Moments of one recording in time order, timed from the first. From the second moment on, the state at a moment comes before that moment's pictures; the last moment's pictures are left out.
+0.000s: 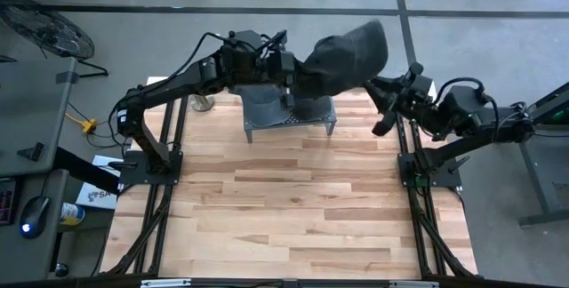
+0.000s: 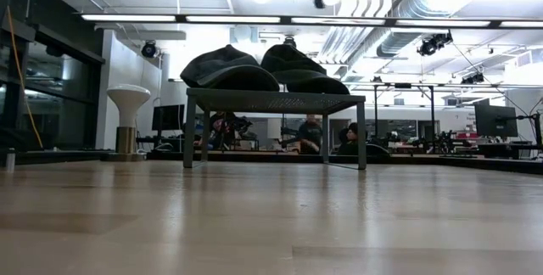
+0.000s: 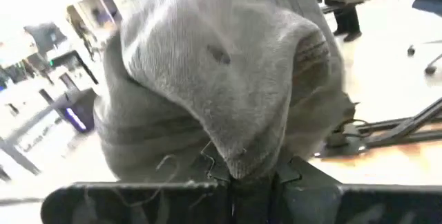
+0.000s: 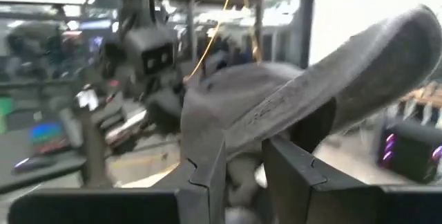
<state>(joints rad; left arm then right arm) 0.25 1.67 1.95 -0.39 0.04 0.34 0.20 0.89 1.18 -0.09 0.74 -0.09</state>
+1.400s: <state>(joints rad) 0.25 1.60 1.95 -0.66 0.81 0.56 0.01 1.06 1.18 -0.14 -0.04 -0.19</state>
